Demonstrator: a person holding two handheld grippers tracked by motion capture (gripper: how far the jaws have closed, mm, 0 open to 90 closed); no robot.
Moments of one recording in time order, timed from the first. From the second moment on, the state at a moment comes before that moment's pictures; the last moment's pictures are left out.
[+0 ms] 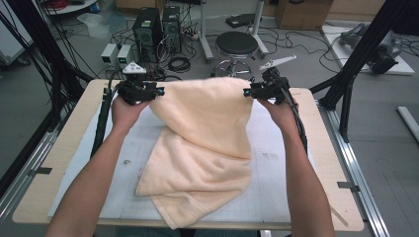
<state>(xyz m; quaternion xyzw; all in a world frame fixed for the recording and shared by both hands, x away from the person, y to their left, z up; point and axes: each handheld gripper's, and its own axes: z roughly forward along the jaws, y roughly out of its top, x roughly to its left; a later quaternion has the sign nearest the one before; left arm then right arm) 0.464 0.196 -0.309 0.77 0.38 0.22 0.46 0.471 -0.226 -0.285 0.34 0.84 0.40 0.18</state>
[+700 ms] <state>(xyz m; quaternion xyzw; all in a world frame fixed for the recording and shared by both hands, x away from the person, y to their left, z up) 0.317 0.217 -0.420 0.84 0.27 0.09 0.46 0.327 -0.223 -0.376 0.21 0.89 0.40 0.10</state>
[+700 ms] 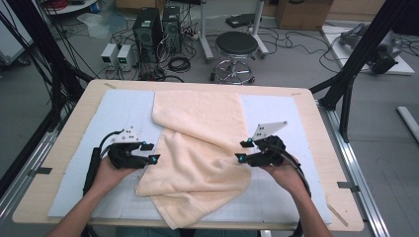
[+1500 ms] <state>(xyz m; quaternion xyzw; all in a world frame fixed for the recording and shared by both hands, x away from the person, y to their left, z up) 0.240 0.240 -0.379 0.84 0.24 0.13 0.47 0.259 -0.228 -0.390 0.16 0.90 0.39 0.06</state>
